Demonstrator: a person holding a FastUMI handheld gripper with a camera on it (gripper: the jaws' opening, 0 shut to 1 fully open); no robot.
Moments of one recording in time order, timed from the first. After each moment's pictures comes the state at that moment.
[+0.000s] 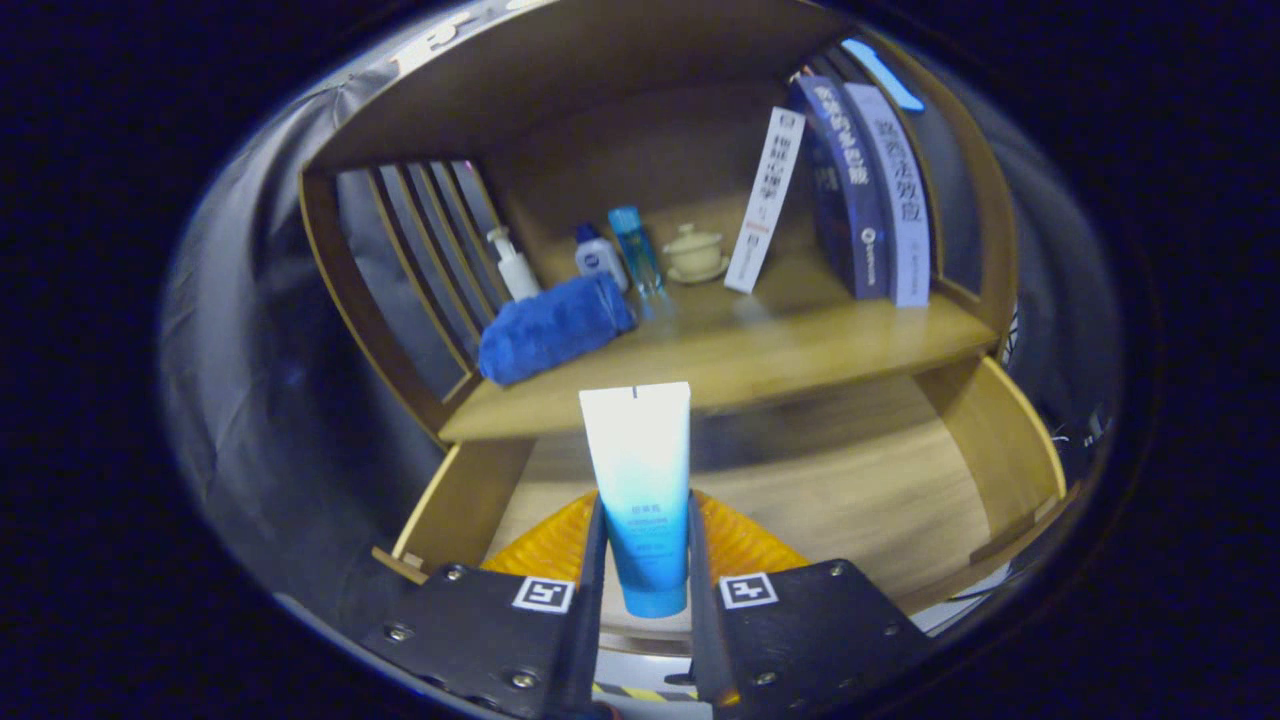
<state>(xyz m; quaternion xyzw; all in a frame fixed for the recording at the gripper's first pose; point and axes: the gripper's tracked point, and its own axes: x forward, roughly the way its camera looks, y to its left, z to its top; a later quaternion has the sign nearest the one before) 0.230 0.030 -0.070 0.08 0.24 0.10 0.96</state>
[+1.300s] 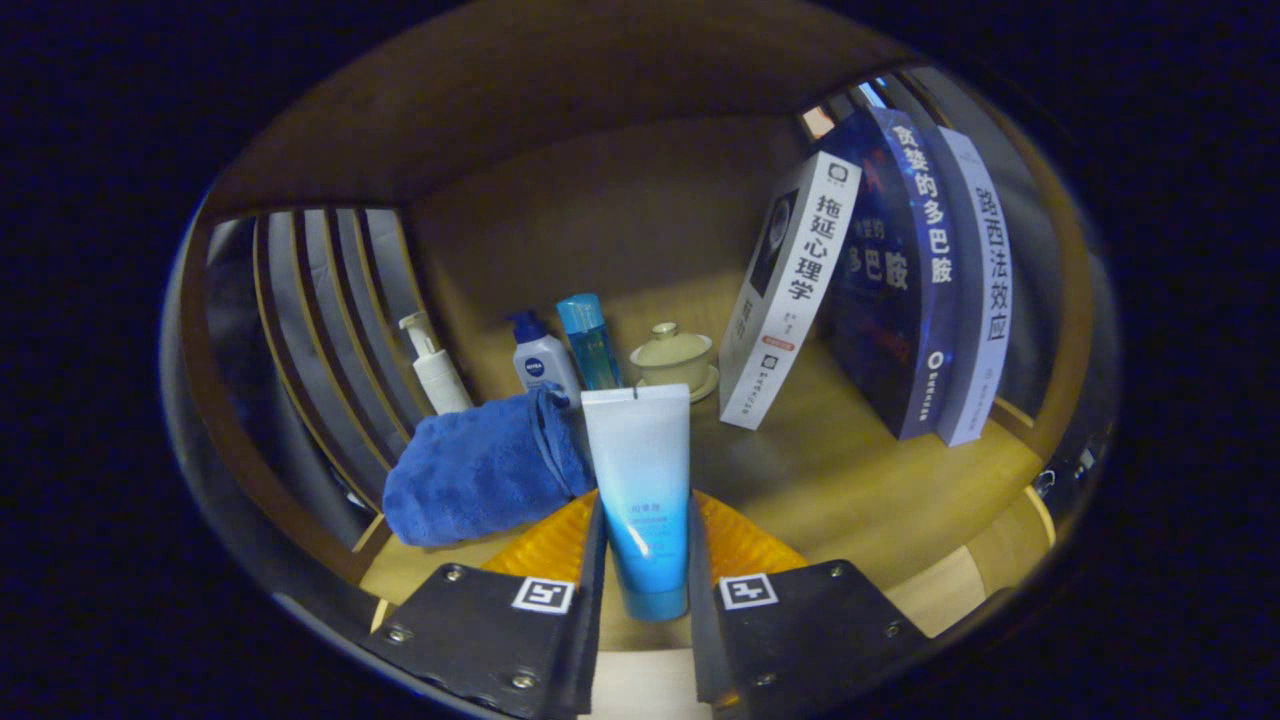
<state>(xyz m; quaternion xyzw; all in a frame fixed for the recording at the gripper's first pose) 0.403 0.044 -0.045 0.07 0.17 0.02 0.98</state>
